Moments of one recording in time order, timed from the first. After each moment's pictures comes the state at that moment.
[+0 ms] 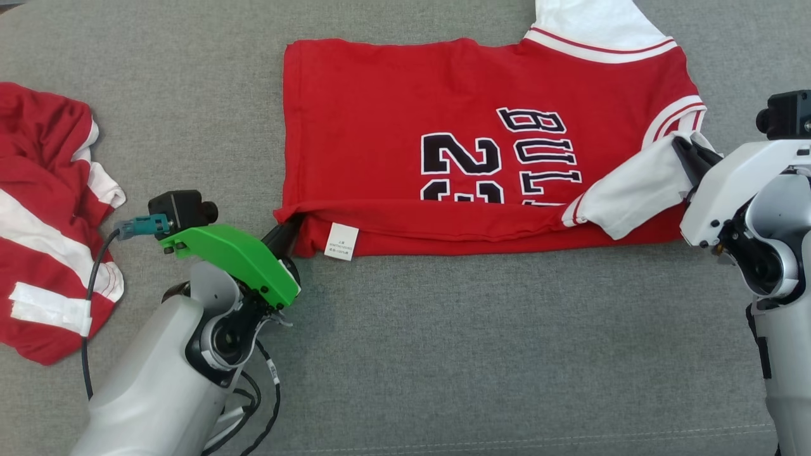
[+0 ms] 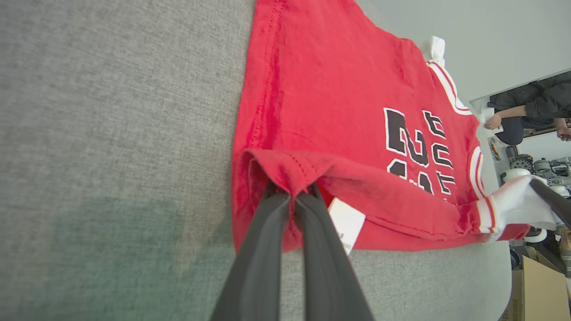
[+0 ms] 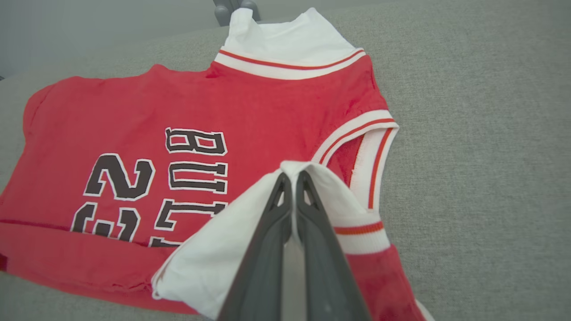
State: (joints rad) left arm -0.56 0.30 -0.60 0.39 -1.24 0.07 0.16; right arm -0.48 -0.24 -0.06 0.13 0.39 0.13 0.61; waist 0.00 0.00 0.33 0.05
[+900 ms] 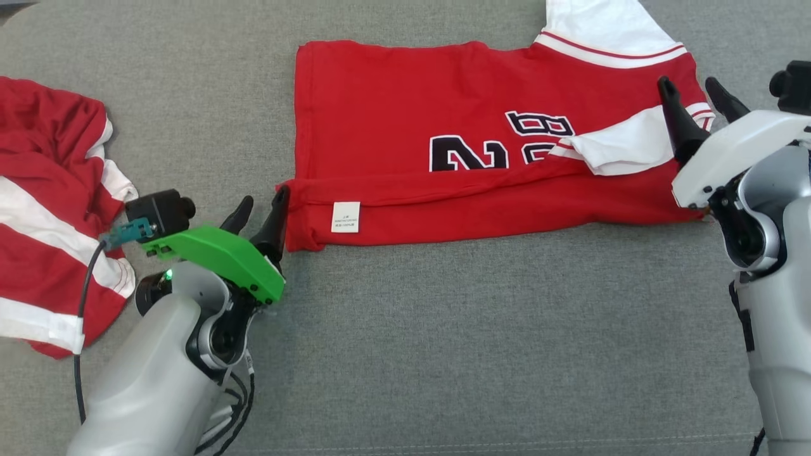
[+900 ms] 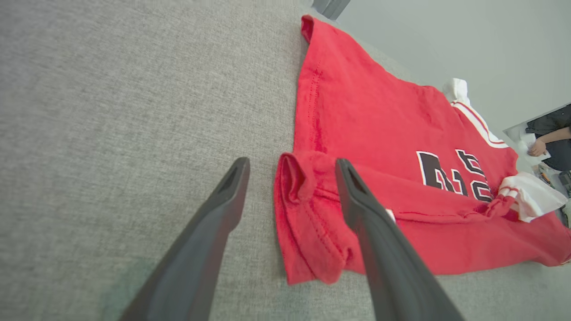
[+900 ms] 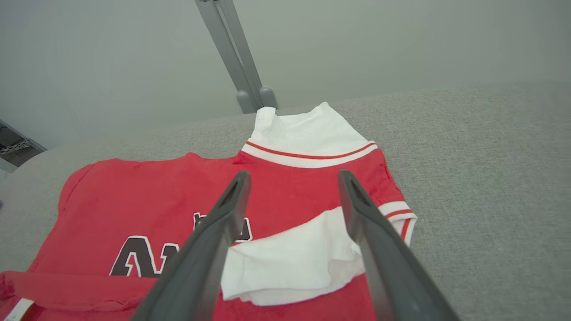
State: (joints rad) left arm -0.60 0.29 -0.61 0.53 -1.13 0.04 -0.03; right arm -0.60 -0.21 -0.05 0.27 0.39 0.13 0.32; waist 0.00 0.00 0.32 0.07
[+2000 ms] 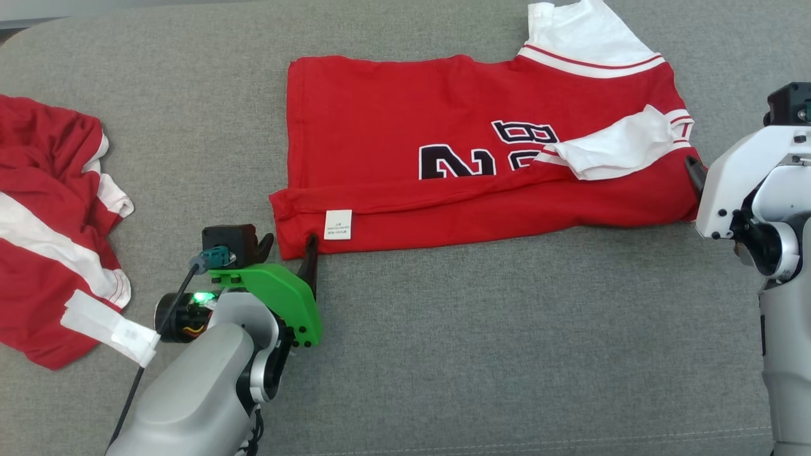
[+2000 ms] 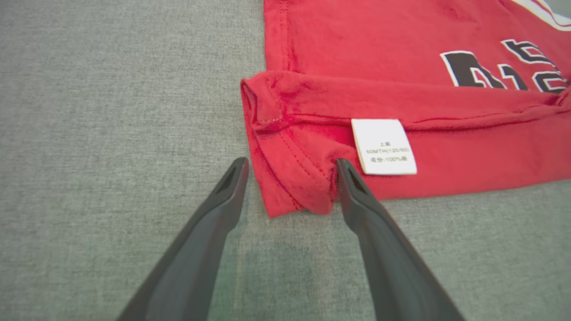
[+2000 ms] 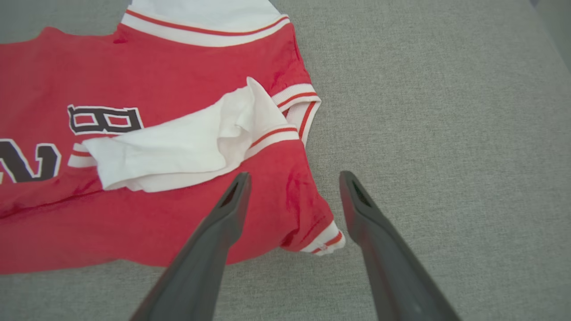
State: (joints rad) left arm -0.57 0.29 -0.79 0.52 -0.89 0.24 -0.02; right arm -0.55 -0.18 -0.18 0.21 0.11 0.13 0.79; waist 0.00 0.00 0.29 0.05
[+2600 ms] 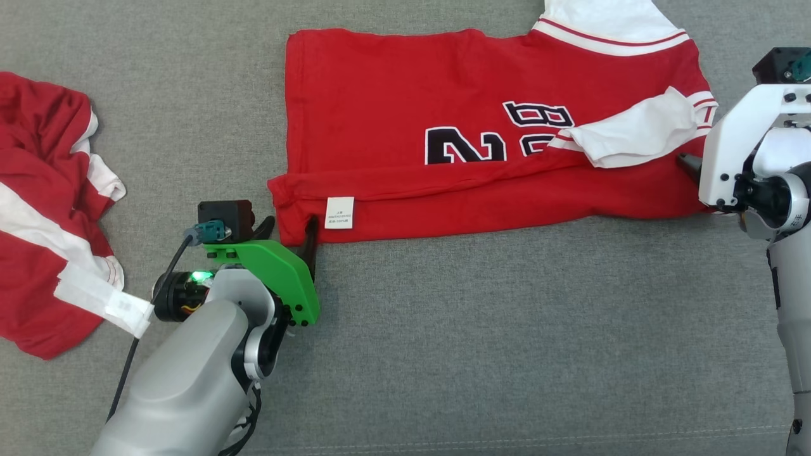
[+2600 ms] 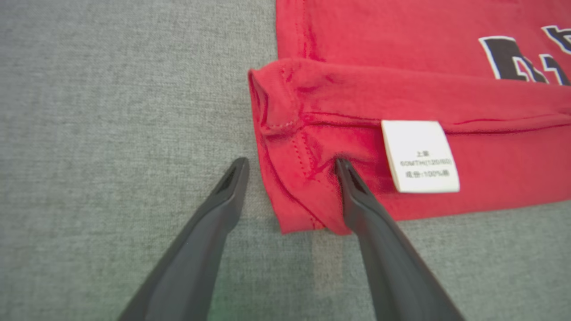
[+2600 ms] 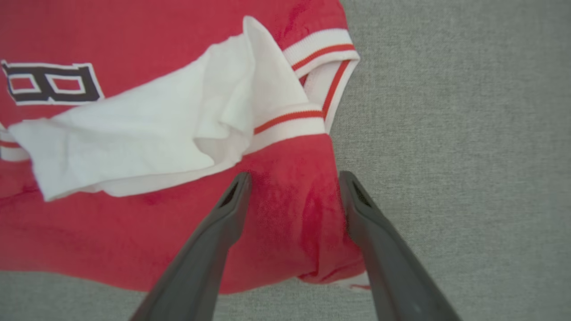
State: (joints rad) left arm -0.63 0.28 -0.79 0.57 -0.91 0.22 0.04; right arm -0.72 -0.28 -0.08 0.42 0.23 0.13 0.95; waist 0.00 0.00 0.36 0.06
